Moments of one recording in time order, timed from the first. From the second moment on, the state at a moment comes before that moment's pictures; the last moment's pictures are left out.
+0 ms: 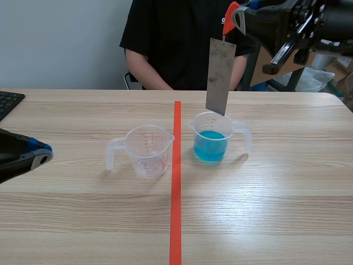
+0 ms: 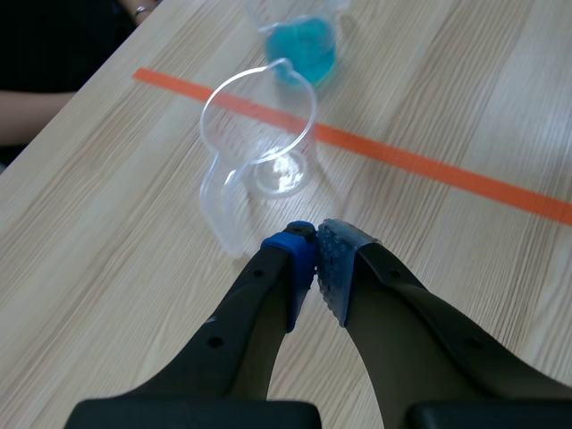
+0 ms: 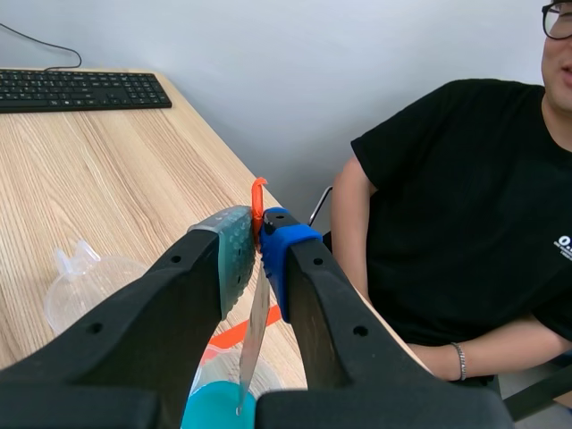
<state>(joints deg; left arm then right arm) 27.7 -68.8 9.2 105.0 -25.1 -27.5 -16.8 8.1 30.3 -2.3 100.7 22.4 45.4 -5.1</state>
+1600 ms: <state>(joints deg) -27.5 -13.0 47.7 62.2 -11.0 -16.3 -4.8 8.1 30.3 -2.3 100.7 22.4 45.4 -5.1</state>
